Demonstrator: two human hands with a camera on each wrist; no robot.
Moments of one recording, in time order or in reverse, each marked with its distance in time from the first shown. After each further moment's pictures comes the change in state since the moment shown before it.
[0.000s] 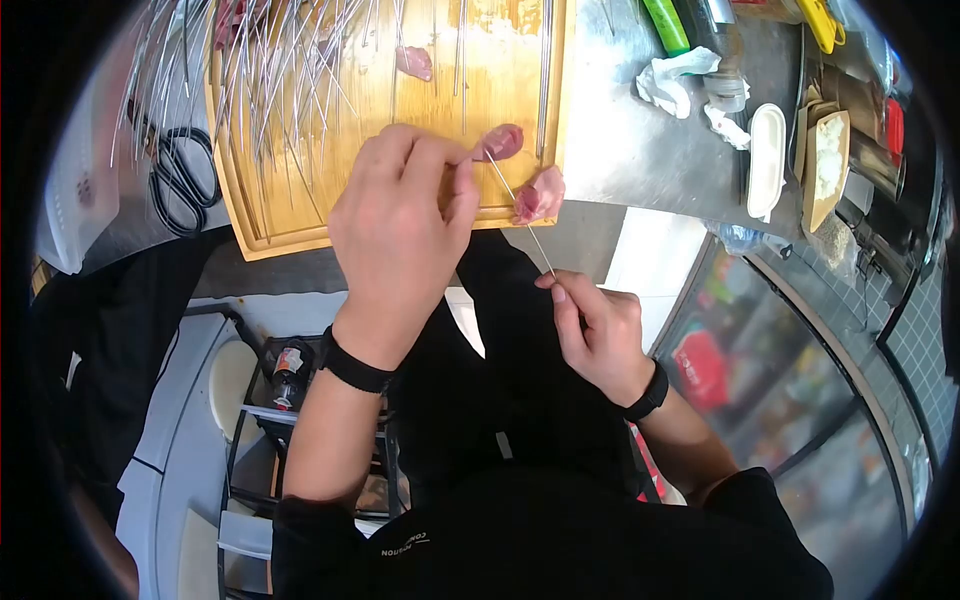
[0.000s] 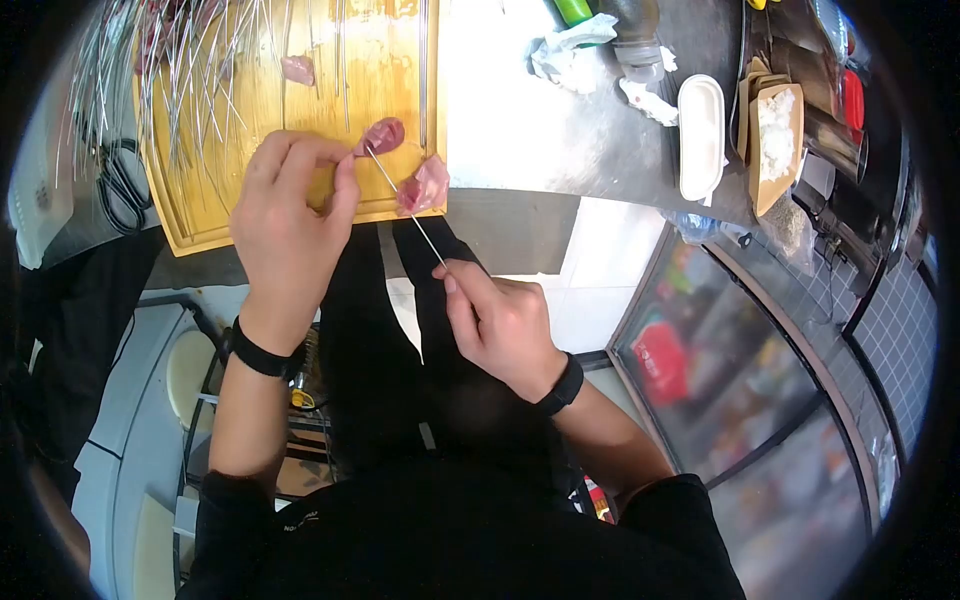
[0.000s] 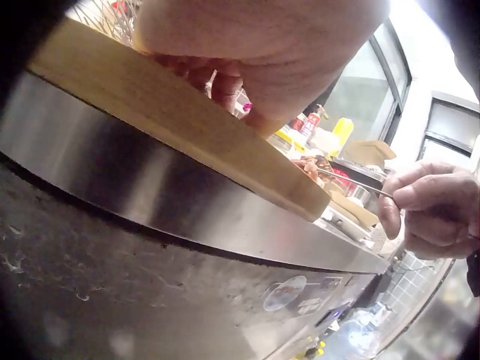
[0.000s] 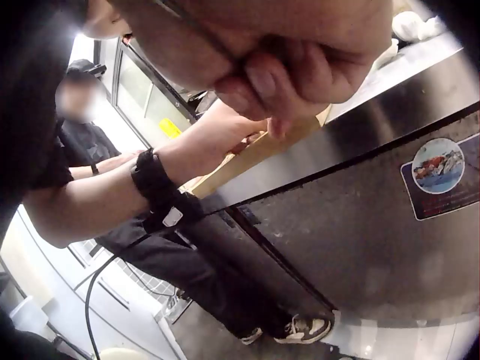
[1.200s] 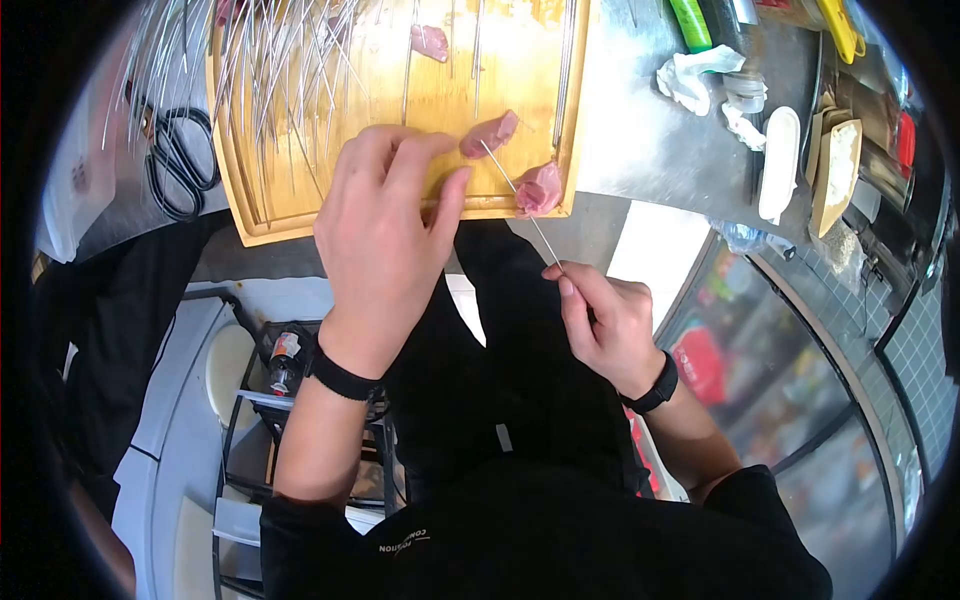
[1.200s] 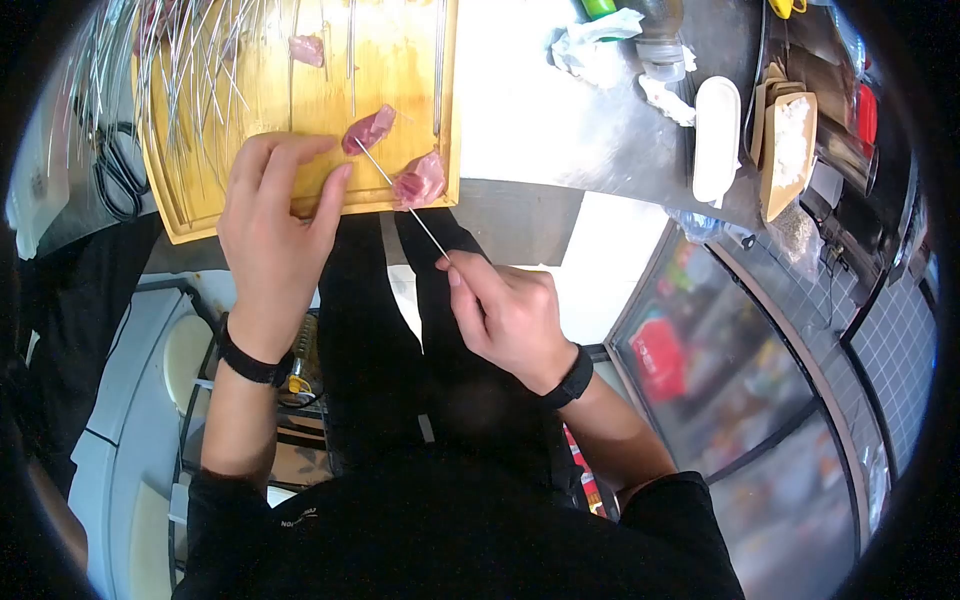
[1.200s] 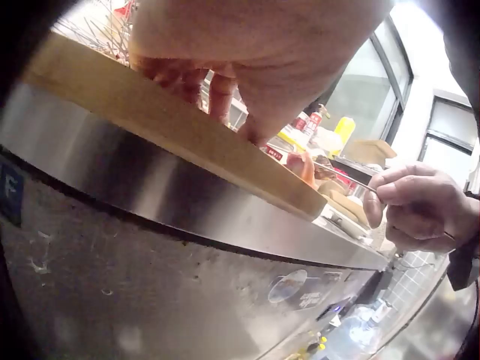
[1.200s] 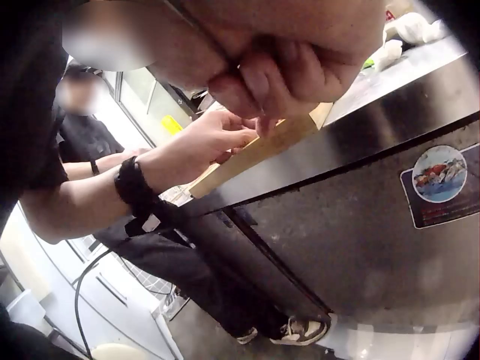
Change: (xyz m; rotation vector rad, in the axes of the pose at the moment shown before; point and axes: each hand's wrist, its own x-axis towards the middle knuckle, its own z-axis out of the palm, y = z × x) left_hand -0.009 -0.008 -0.014 0.009 -0.020 -0.017; right_hand 0.006 0.003 -0.003 -0.007 -0.040 -0.062
